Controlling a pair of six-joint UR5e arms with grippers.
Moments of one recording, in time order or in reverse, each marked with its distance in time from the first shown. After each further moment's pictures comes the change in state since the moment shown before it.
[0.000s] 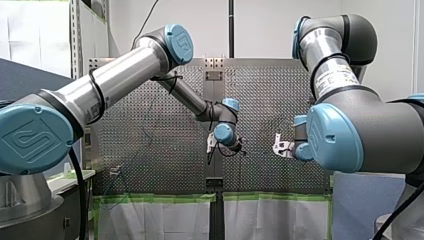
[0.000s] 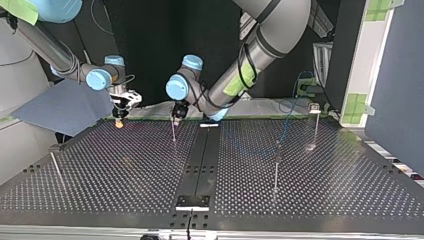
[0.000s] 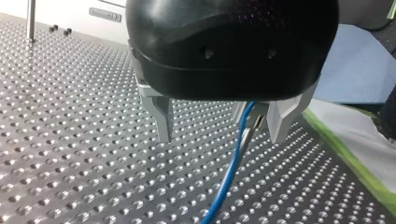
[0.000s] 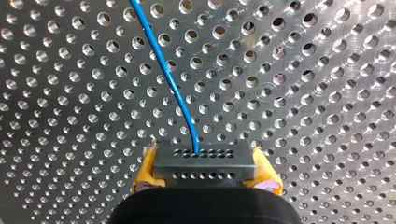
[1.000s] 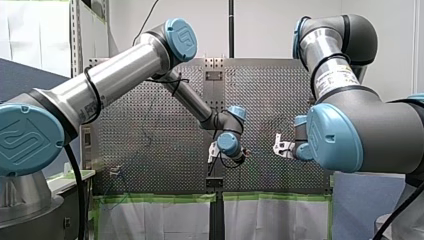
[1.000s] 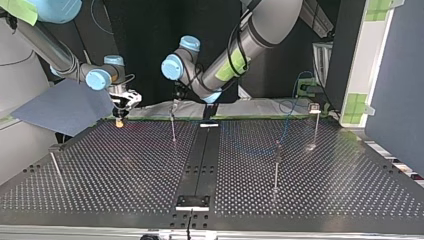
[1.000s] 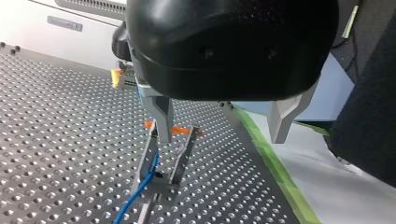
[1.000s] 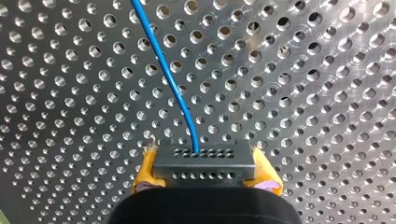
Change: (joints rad) left arm -0.079 0.004 -0.116 0.035 -0.079 -0.010; right arm -0.003 0.001 0.000 0.008 -0.013 0.011
